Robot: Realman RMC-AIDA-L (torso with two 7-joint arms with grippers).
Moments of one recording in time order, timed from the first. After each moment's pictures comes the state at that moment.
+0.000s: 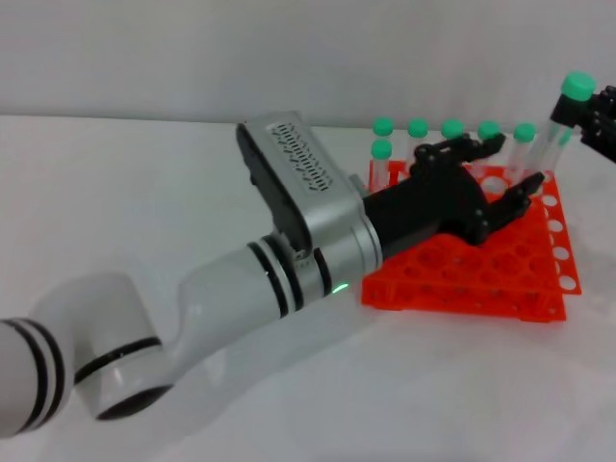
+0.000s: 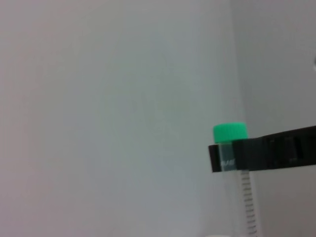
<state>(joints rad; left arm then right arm) -0.89 -2.10 2.76 0.37 -0.72 0.98 -0.29 0.54 1.89 -0.94 -0.52 1.90 1.59 -1.90</state>
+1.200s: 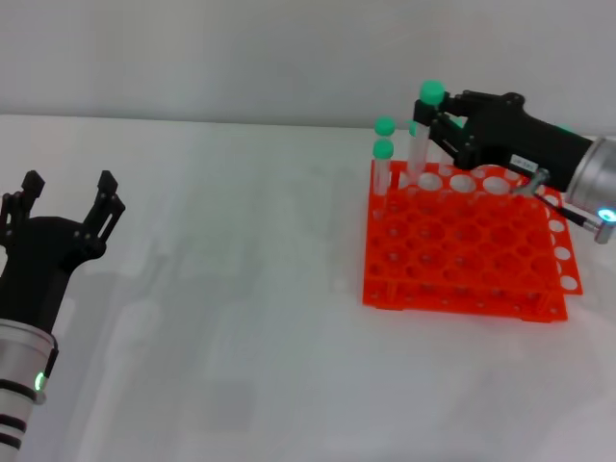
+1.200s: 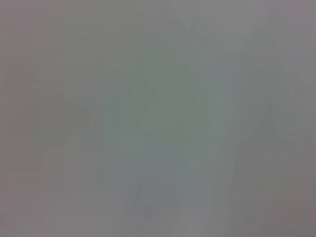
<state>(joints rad) -0.29 -2.09 2.33 0.31 -0.91 1.30 -0.10 0.78 2.03 -0.95 -0.28 1.91 1.18 -2.22</state>
